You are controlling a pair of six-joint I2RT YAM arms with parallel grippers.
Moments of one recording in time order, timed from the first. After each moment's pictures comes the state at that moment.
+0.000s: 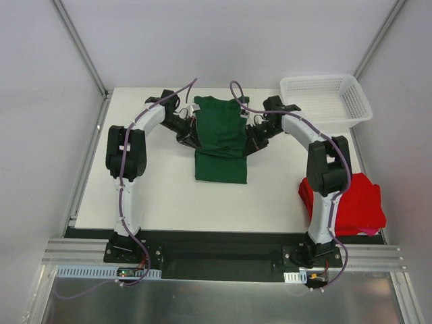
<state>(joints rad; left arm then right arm) -0.20 2.22 1.81 -0.97 0.91 -0.09 0.32 2.03 1.62 -0.88 -0.72 -0.27</state>
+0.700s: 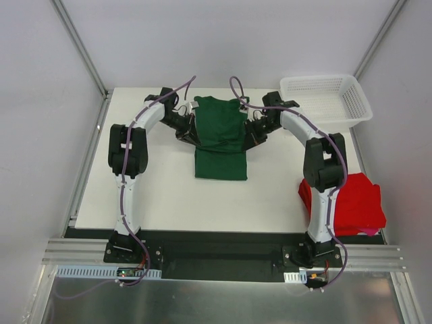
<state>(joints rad) -0.18 2.29 1.90 -0.98 0.90 -0.07 0.31 2.10 1.73 -0.89 -0.72 -0.28</state>
